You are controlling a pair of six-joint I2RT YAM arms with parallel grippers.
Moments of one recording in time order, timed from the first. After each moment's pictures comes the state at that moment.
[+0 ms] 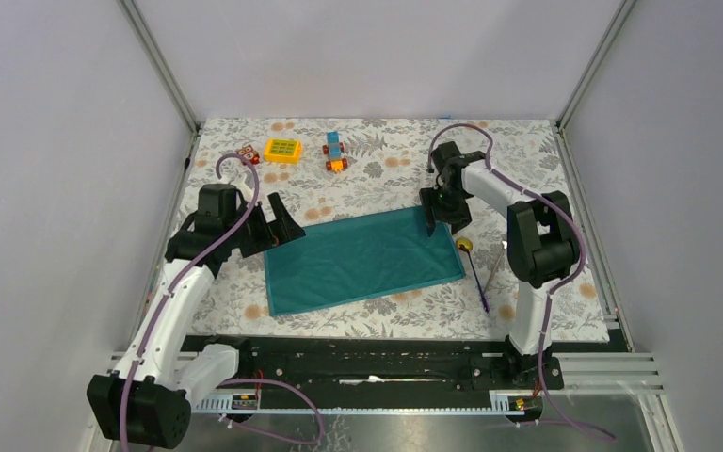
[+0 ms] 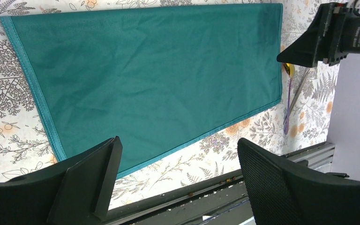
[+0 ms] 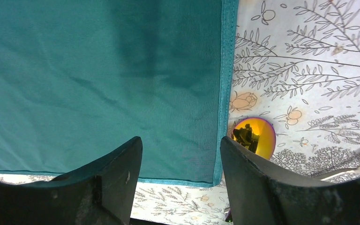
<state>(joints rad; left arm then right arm) -0.13 0.98 0.91 -0.71 0.35 -0.51 0.34 1.96 1.48 -0.91 -0.07 0.18</state>
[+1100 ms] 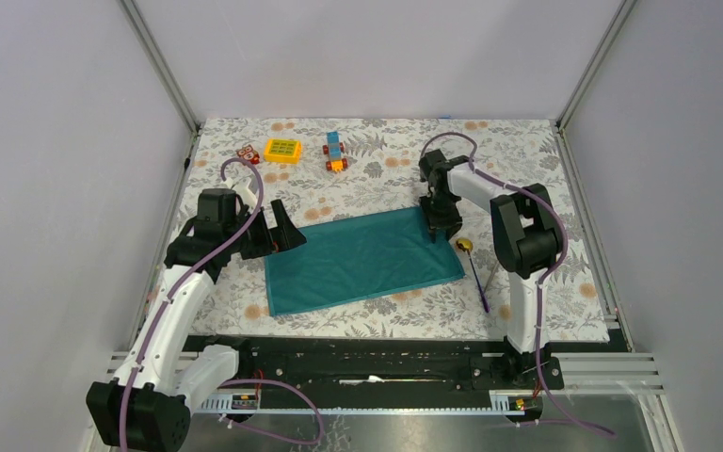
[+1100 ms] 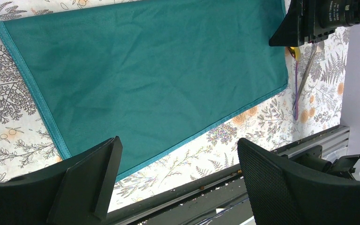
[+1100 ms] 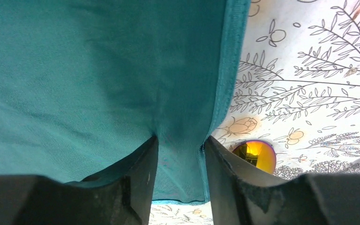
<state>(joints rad) -0.13 0.94 0.88 -0.71 0.39 -0.42 0.37 2.10 1.52 -0.92 0.03 0.18</state>
